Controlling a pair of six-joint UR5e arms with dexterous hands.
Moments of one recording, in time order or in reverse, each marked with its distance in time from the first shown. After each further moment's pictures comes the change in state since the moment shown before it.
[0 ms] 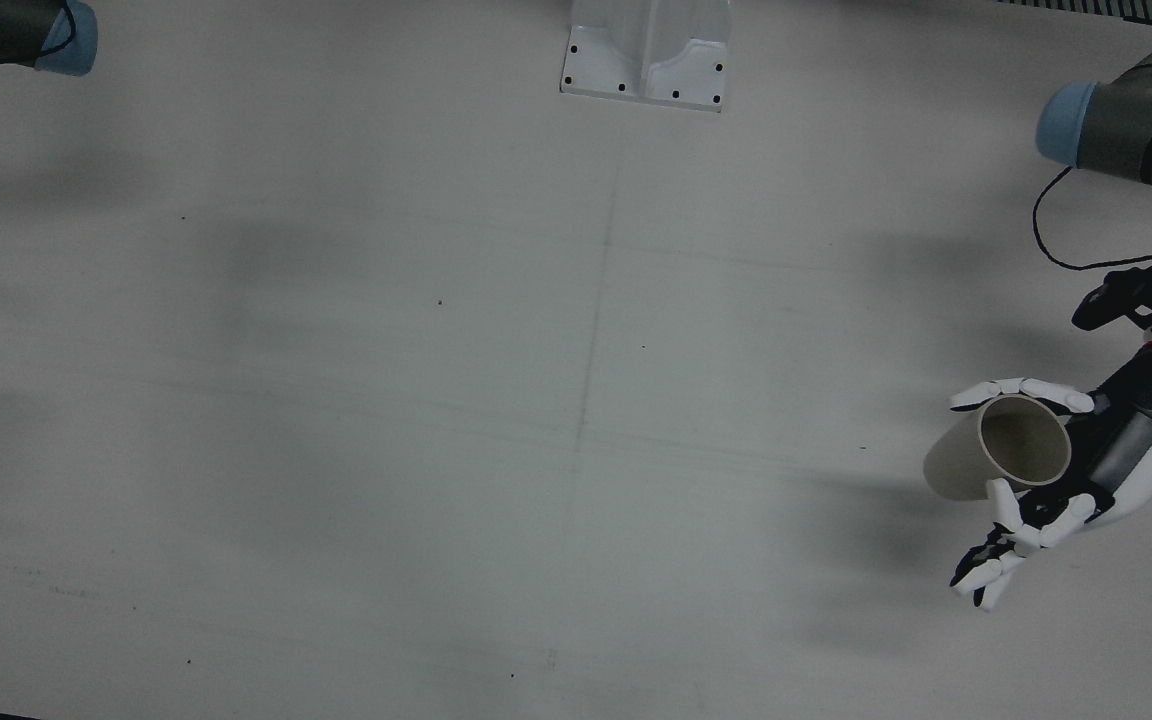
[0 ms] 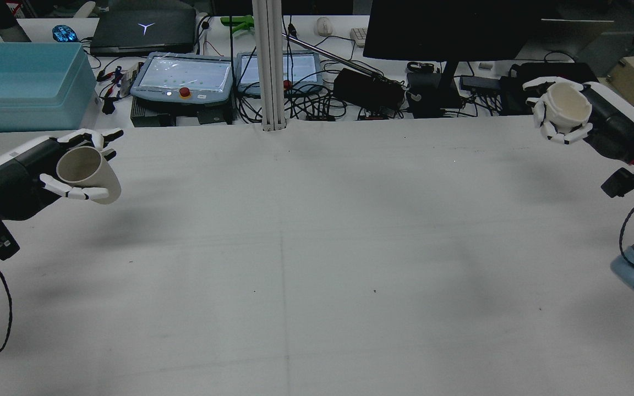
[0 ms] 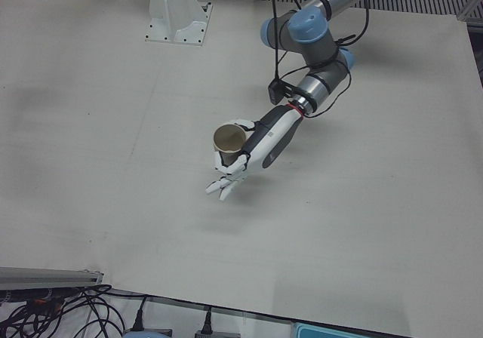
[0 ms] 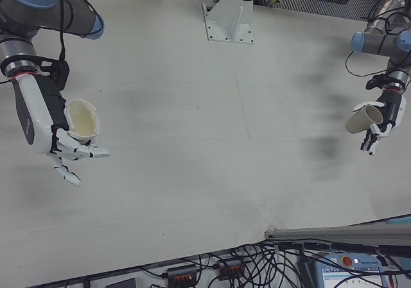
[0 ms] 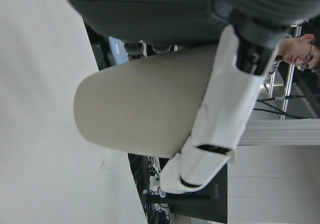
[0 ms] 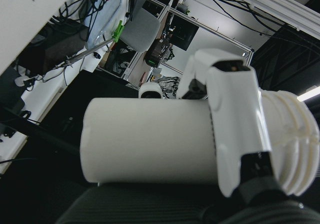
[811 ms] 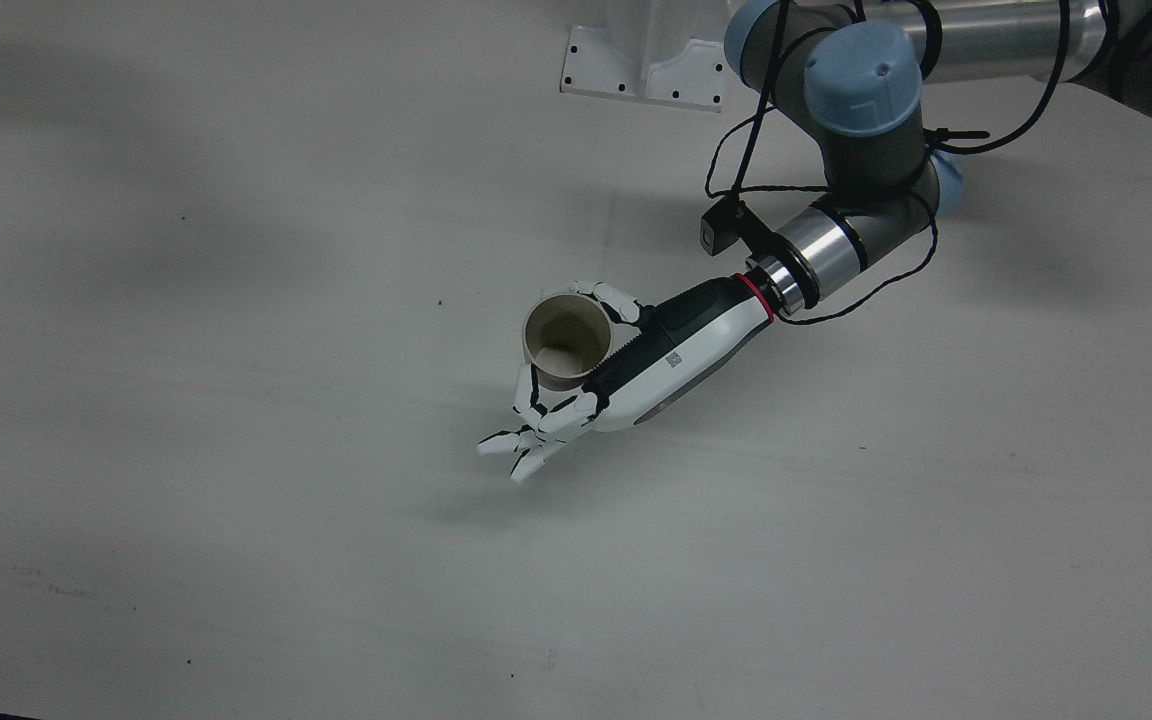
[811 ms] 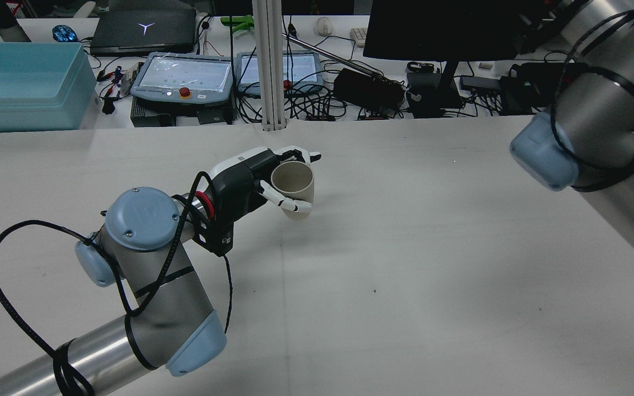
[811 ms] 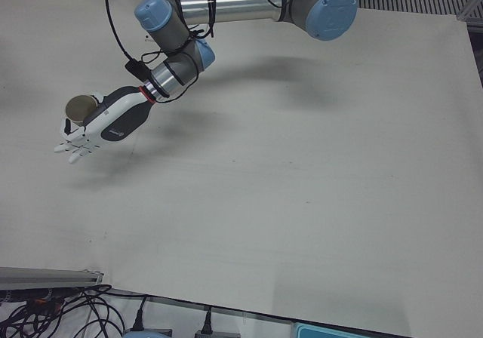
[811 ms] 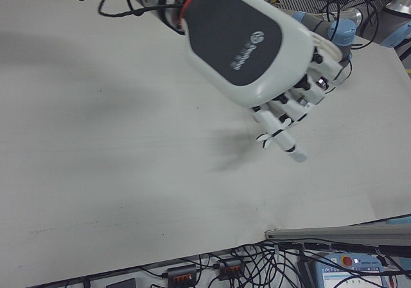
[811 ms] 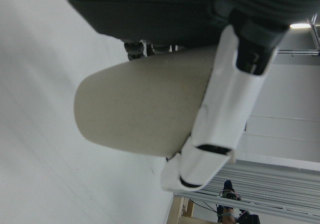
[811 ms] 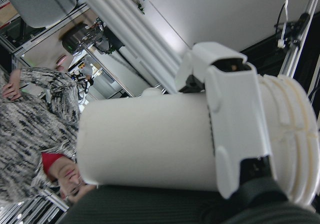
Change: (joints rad) left arm 0.271 -0.614 0.272 0.291 -0.020 0.012; right arm -0.010 0.607 0.255 -0.595 0.043 -0.343
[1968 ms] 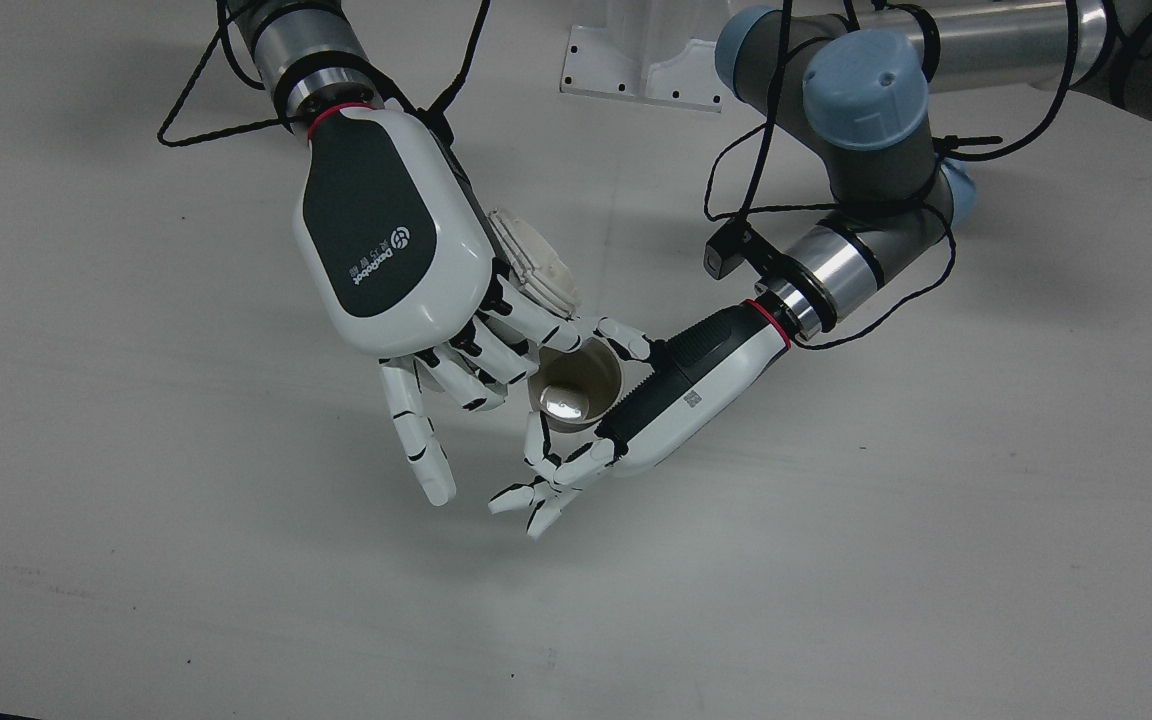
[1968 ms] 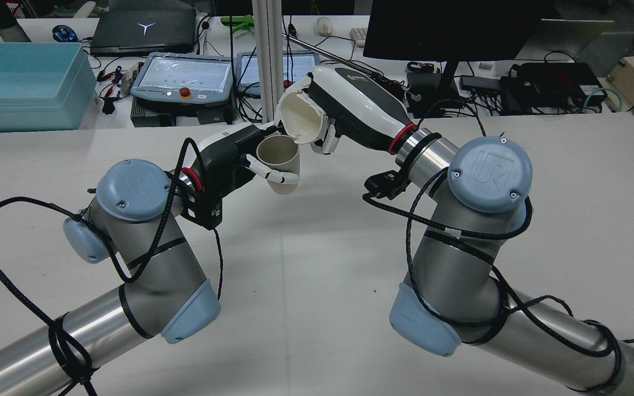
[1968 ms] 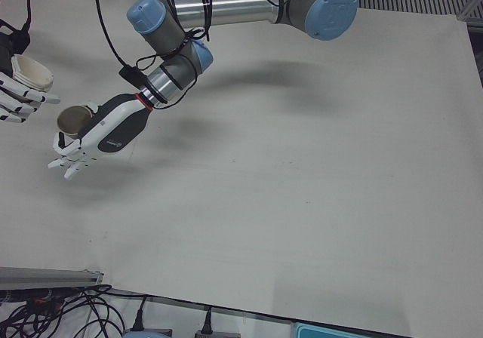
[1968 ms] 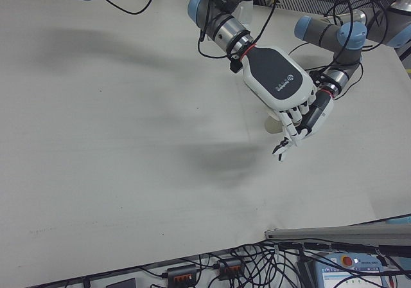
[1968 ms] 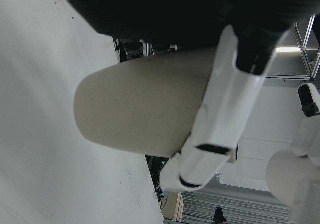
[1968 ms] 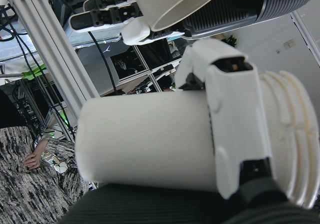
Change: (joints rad) left arm -0.066 -0.014 0.027 0.021 -0.011 -0.040; right arm -0.447 0.041 0.003 -0.146 0.179 -0.475
